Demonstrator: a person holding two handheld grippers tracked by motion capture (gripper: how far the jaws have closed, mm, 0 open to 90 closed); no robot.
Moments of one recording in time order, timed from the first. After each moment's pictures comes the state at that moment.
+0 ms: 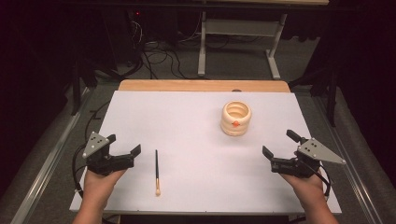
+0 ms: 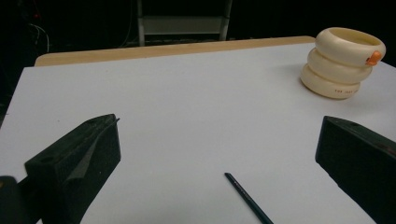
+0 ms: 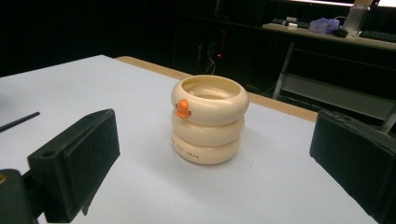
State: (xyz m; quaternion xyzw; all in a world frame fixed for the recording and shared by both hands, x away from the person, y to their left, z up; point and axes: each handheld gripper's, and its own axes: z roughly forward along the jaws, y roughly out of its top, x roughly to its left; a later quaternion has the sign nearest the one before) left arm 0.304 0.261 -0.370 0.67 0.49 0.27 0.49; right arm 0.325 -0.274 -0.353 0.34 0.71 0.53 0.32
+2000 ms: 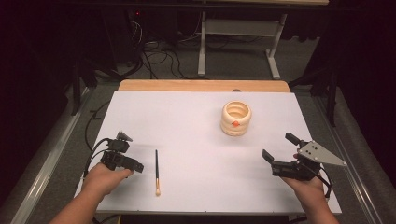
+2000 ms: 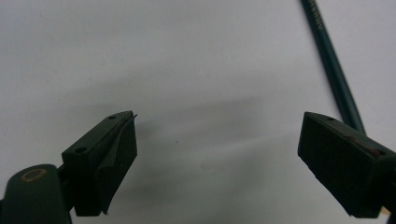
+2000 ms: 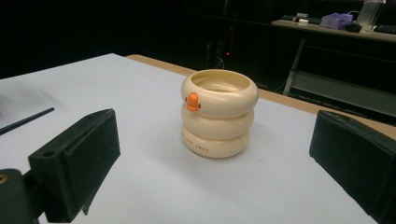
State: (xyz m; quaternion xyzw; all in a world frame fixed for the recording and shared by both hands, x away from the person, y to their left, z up) left arm 0.355 0.247 -0.398 0.77 0.62 0.01 0.15; right arm 0.321 -0.277 -0.358 0.34 0.71 0.54 0.31
